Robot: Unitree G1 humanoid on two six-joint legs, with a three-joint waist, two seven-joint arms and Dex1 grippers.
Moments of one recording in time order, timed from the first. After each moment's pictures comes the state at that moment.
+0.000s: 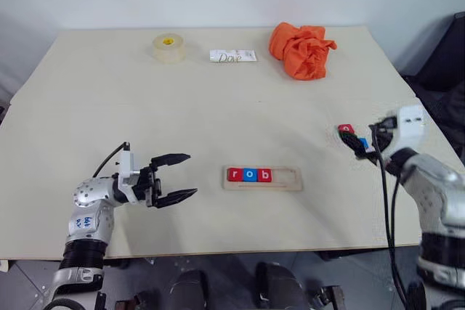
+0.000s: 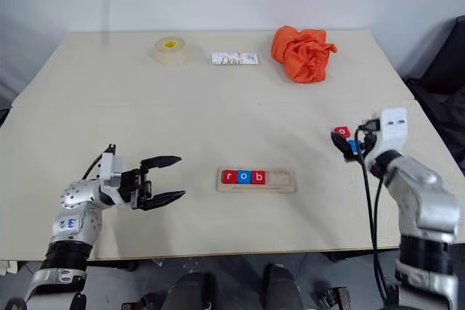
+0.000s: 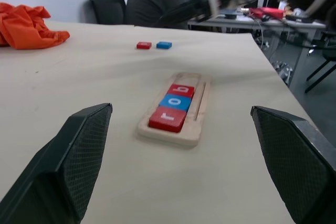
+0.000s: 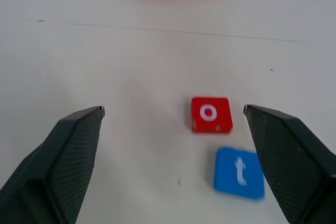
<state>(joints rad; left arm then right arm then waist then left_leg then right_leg) -0.31 0.48 0.14 0.31 -0.52 -0.14 -1.37 -0.47 -0.58 -0.31 0.06 0.35 0.71 0.42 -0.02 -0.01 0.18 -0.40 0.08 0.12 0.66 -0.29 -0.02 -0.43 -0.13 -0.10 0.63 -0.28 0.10</state>
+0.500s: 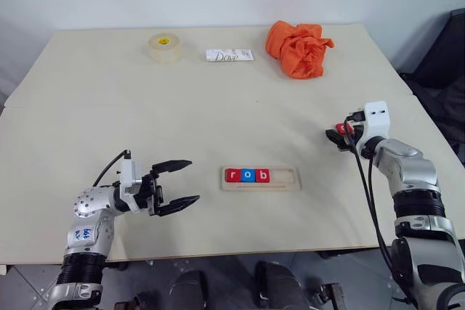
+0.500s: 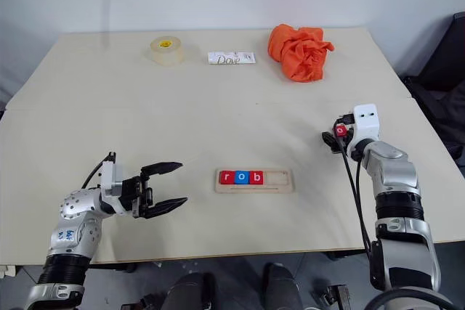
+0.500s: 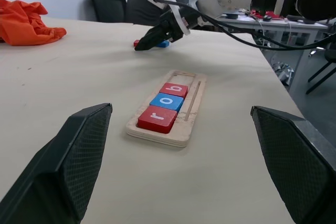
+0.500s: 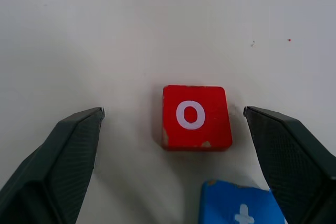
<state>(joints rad) -0.21 0.48 0.14 0.19 -0.52 -0.12 -1.30 -0.73 -0.56 -0.15 0.62 0.19 0.46 0.44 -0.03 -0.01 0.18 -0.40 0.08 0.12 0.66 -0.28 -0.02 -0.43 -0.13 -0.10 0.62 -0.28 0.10</state>
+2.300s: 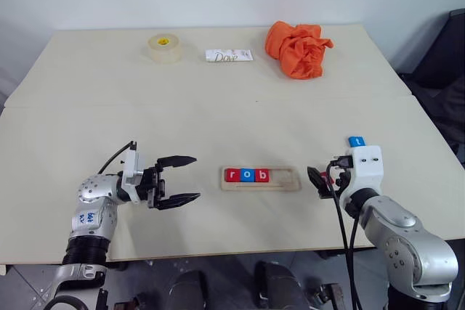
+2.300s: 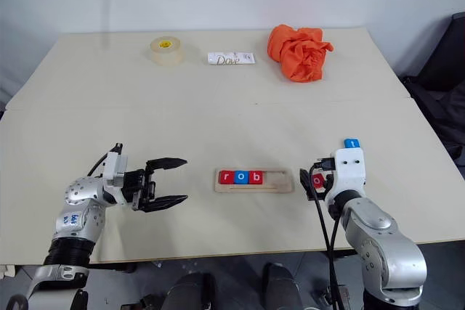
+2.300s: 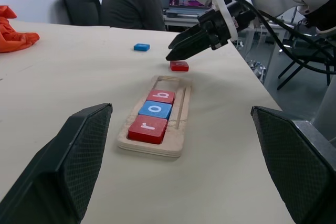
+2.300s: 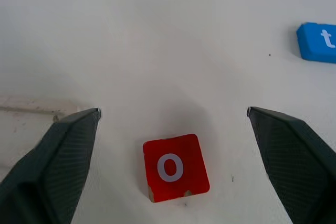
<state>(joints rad) -0.32 0.49 0.12 0.29 -0.52 -0.10 -1.43 -0.09 -0.33 -0.24 -0.68 0.34 1.11 0.13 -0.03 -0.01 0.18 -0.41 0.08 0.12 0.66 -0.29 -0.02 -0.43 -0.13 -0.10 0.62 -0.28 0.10</state>
